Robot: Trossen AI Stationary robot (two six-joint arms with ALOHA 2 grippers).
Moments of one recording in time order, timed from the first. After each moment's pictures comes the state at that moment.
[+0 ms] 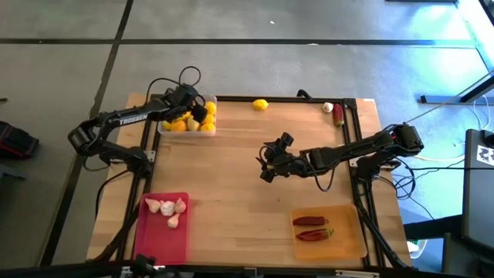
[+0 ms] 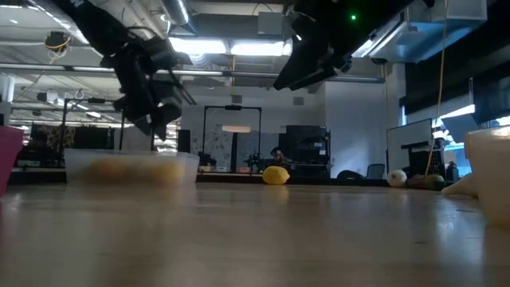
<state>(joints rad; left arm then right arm) 0.78 1.32 0.74 -0.30 -0.48 -0.09 0.18 1.56 1.03 -0.16 0.65 0.24</state>
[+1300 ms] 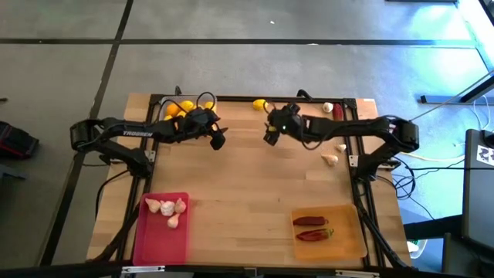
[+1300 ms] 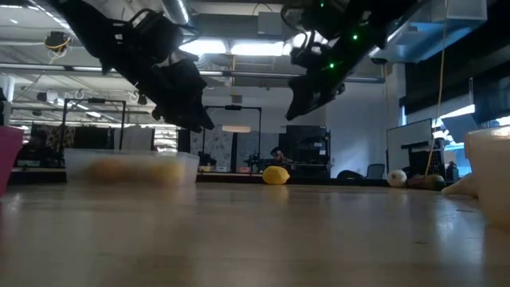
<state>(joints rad) 0.39 1.32 0.60 0.14 -0.24 -0.16 -0.22 1.56 1.03 -0.17 0.51 0.02</state>
